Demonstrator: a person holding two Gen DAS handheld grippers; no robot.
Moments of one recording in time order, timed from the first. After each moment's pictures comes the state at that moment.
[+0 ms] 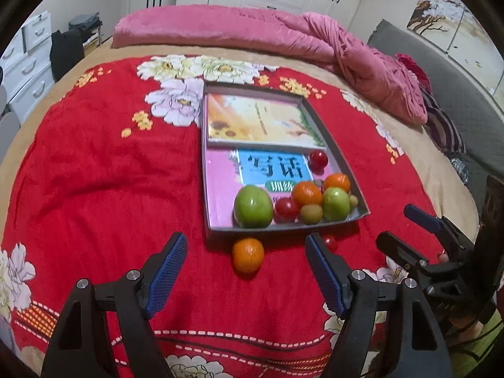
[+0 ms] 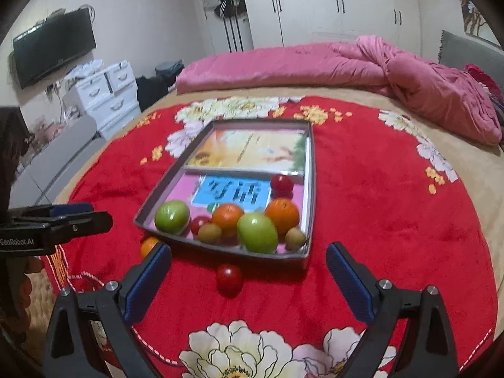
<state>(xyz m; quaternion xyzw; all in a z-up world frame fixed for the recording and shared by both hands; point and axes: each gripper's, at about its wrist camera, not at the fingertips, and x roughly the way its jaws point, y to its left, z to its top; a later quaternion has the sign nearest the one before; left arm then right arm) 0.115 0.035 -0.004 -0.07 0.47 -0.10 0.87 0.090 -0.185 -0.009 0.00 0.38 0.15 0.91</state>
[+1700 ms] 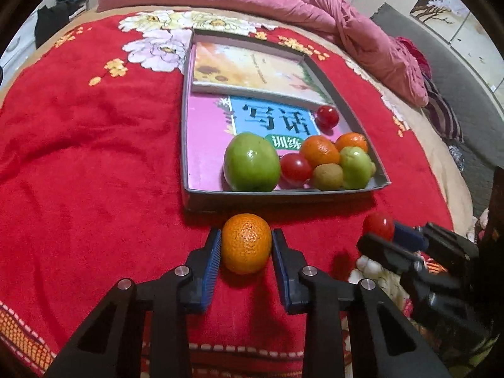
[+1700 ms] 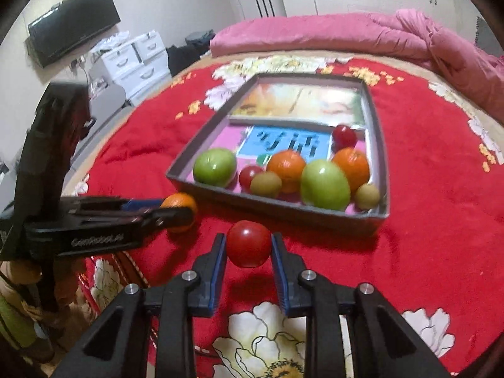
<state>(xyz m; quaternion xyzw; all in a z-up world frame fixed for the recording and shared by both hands) 0.130 0.027 -0.064 -0.09 0.52 -0.13 0.84 0.087 -0.151 -0.046 0.01 0.43 0.23 0.87</state>
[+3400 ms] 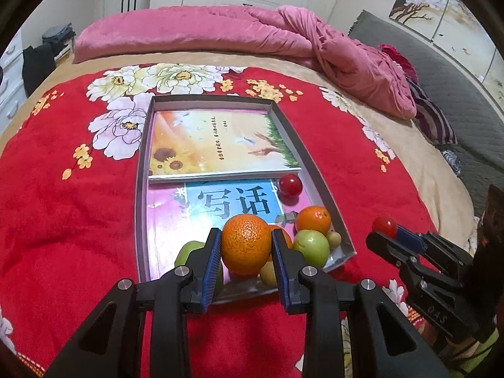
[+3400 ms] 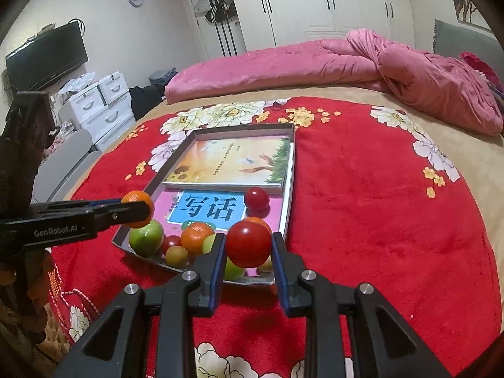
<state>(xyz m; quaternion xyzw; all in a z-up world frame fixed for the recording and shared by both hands) 0.183 -0.025 -0.012 -0.06 0.47 -0.14 0.87 0.124 -0.221 -0.015 0.04 0.38 0.15 0.91</state>
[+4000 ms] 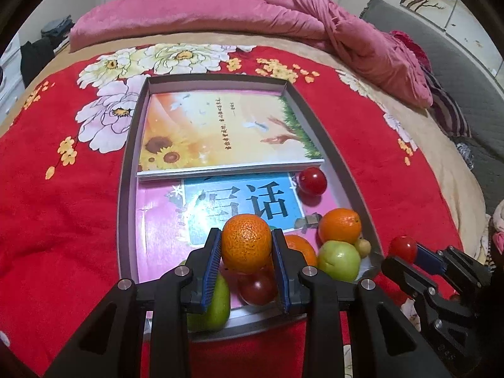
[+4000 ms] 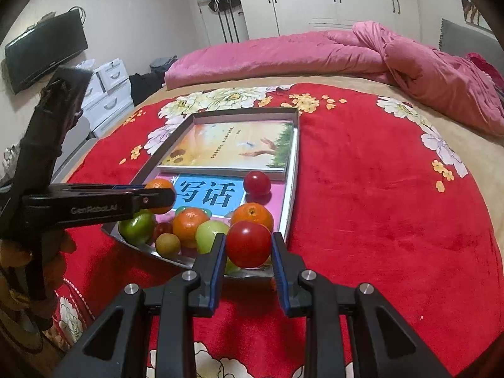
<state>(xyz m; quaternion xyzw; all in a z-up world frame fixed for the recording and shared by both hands) 0.218 -0.037 -0.047 -0.04 0.50 -0.13 0.85 0.133 -0.211 -0.035 0.02 0.40 0.15 0.90</state>
